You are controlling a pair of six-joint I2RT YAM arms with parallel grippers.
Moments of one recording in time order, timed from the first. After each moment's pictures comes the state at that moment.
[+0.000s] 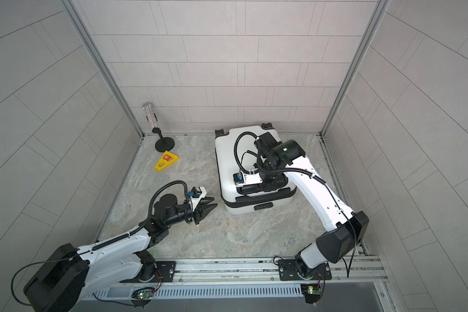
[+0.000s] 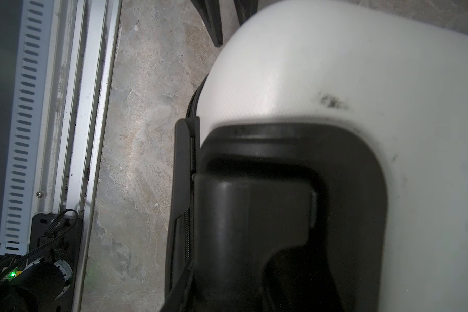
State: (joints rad) left arm -0.64 1.07 0.26 0.56 0.46 0.04; right arm 0.48 1.50 1.69 -1.46 -0.29 -1.24
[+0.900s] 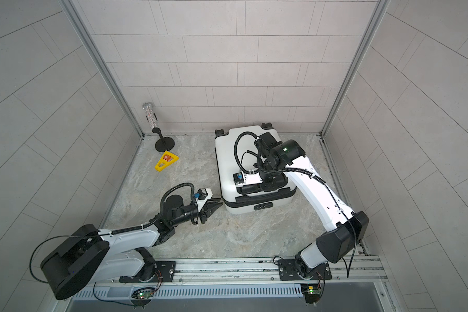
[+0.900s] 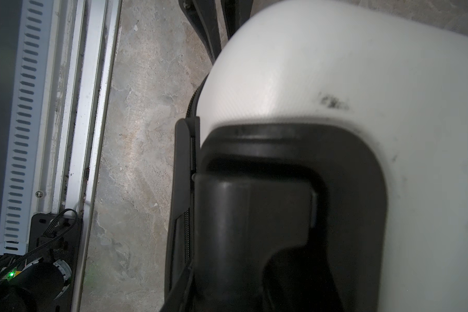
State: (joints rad) left arm -0.69 1.24 0.26 0.80 0.44 0.06; right arm 0.48 1.50 1.69 -1.46 -0.29 -1.24
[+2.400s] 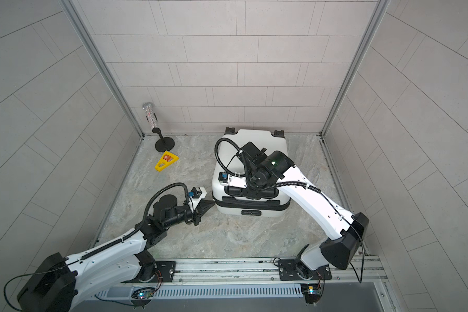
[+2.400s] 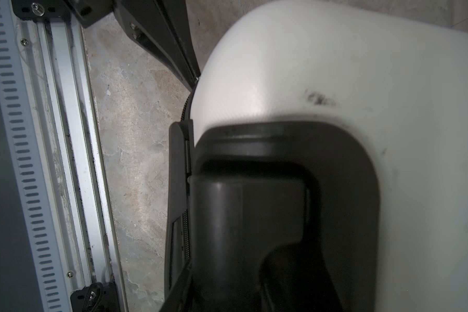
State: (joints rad) left arm -0.67 0.94 0.29 0.35 0.38 0.02; right arm 0.71 1.47 1.63 -1.29 -0.12 -0.67
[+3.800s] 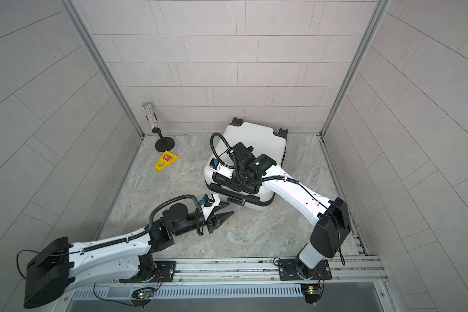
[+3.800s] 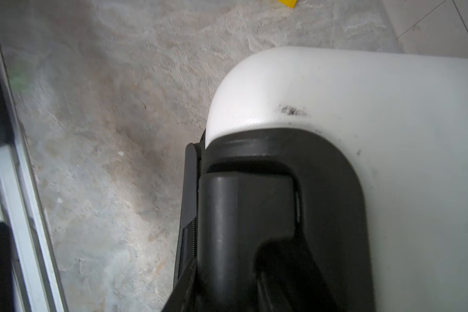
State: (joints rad) left arm -1.02 0.96 0.40 0.46 0.12 -0.02; right arm 0.68 1.58 1.49 -0.88 -0.17 -0.52
